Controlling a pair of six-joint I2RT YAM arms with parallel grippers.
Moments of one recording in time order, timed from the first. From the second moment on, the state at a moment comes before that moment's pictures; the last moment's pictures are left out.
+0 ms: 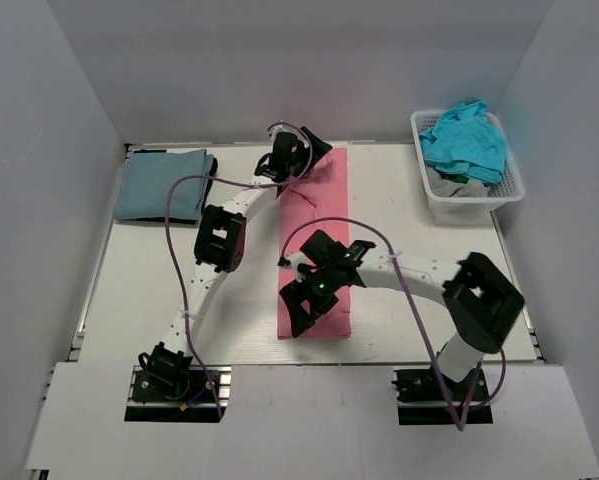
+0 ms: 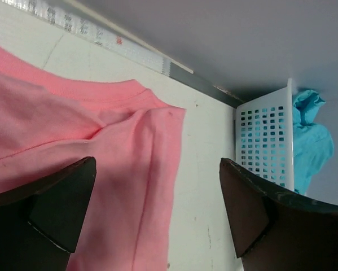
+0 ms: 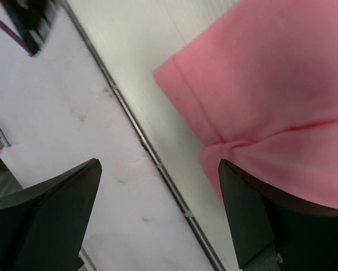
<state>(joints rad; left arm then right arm) -0.43 2.79 2.43 0.06 0.08 -1.03 0.94 1.66 1.04 -0.55 -0.58 0.18</state>
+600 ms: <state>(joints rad) -0.46 1.40 1.32 -0.38 0.20 -0.74 0.91 1.12 0.74 -0.59 -0.12 0.55</state>
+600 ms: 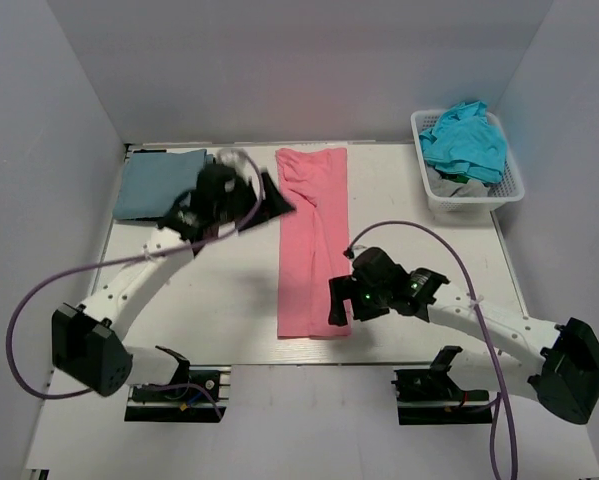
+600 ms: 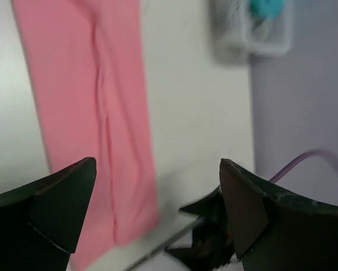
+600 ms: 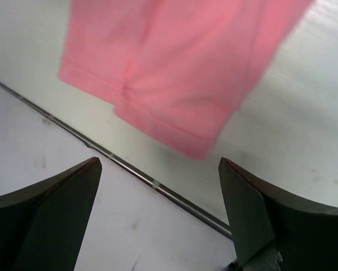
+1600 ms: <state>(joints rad) -0.79 1.51 0.70 -0.48 0.33 -0.92 0.80 1.31 0.61 -0.48 -0.30 0.60</state>
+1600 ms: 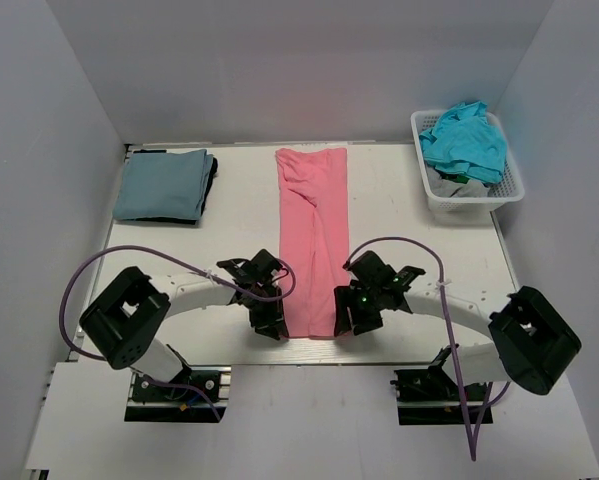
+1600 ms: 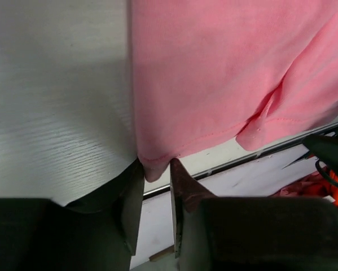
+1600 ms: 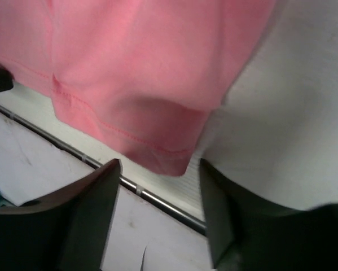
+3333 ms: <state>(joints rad) -0.51 1.98 1.67 -0.72 0.05 -0.74 0.47 1.80 1.50 -0.67 -0.10 0.49</state>
